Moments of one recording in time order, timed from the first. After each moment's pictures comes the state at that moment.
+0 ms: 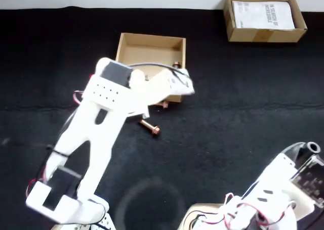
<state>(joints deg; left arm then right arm) 18.2 -2.9 -0.9 98.7 -57.6 40.5 -104.6 58.8 67.2 4.7</state>
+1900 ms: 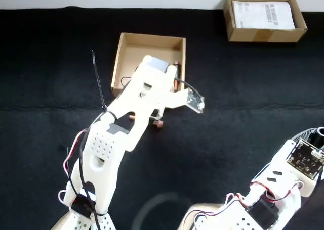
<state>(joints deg) 20.6 48.4 -36.4 99.9 -71.2 40.8 -104.4 87.5 28.0 14.5</state>
